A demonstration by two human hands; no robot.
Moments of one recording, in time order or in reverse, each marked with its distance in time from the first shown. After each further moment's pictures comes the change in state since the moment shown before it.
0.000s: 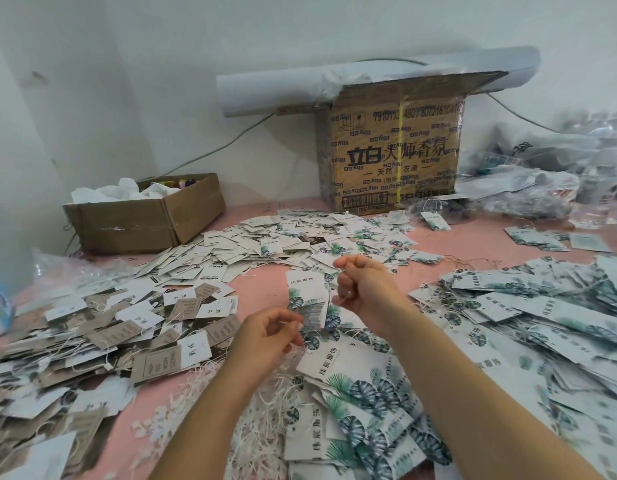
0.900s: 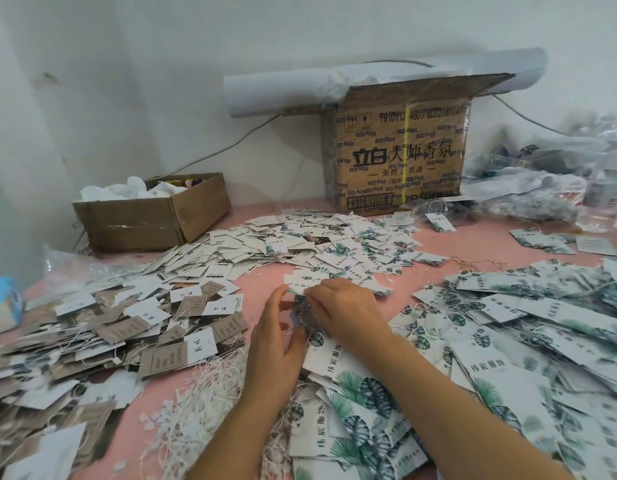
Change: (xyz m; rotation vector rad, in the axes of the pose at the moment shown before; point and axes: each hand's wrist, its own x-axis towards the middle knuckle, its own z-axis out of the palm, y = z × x) left_hand 0.000 -0.030 0.022 0.230 0.229 0.267; right_hand -0.008 0.034 0.009 -1.523 -0.101 -0.905
